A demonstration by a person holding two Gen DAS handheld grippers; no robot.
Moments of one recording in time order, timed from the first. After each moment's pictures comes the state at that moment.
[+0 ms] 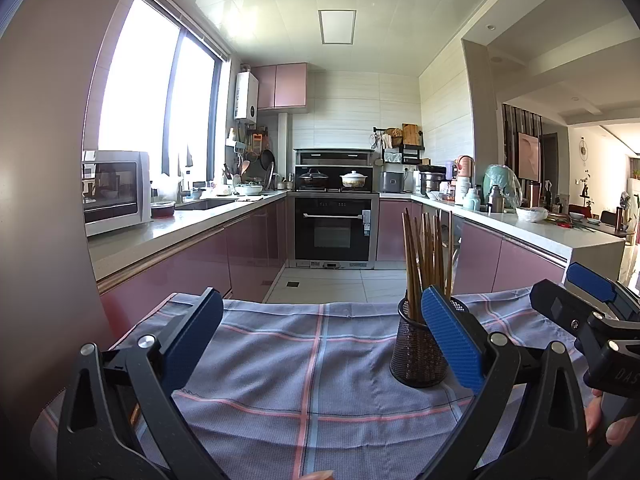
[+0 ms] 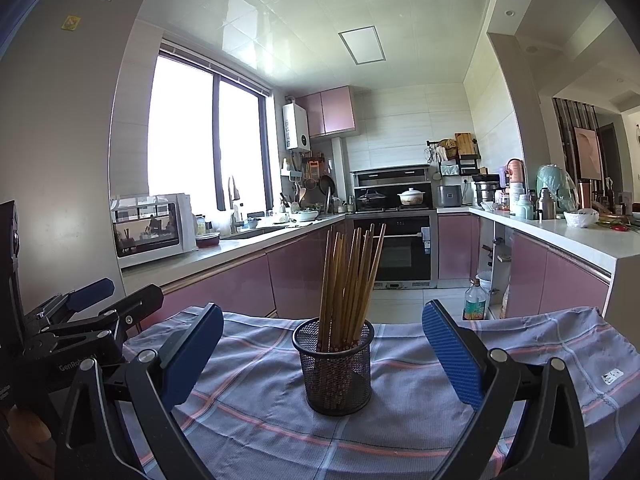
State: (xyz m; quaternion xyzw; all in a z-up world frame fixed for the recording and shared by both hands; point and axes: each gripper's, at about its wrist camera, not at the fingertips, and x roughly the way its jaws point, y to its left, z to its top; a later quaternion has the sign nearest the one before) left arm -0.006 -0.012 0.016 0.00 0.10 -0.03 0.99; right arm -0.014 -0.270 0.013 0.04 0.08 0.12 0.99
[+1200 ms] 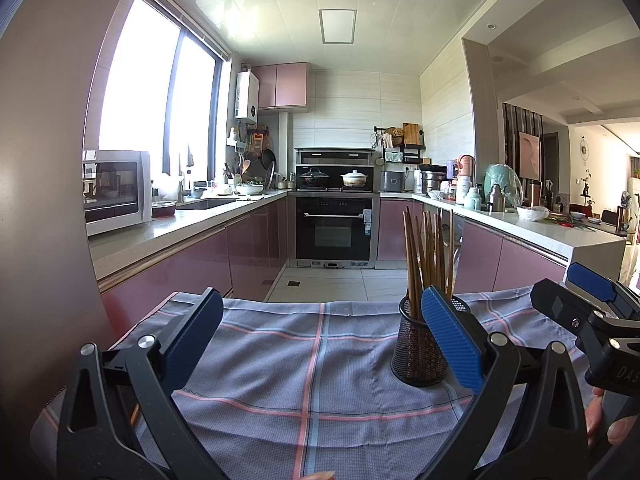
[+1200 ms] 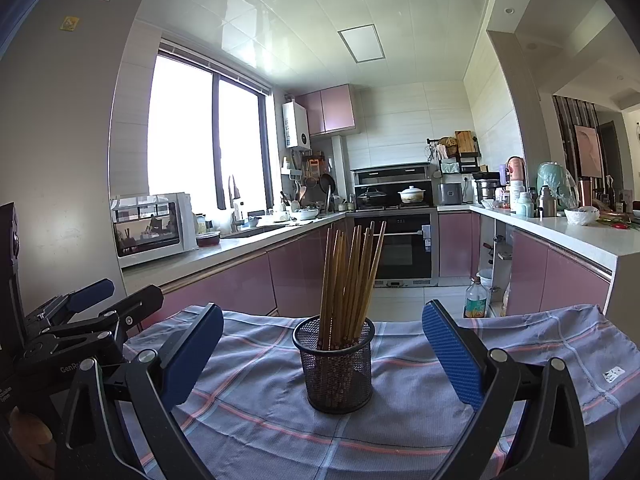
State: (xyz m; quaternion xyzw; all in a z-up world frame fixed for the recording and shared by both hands) left arm -0.006 -0.012 0.015 0.00 0.10 -0.03 1.00; right arm -0.013 -0.269 0.011 0.05 0.09 0.13 0.99
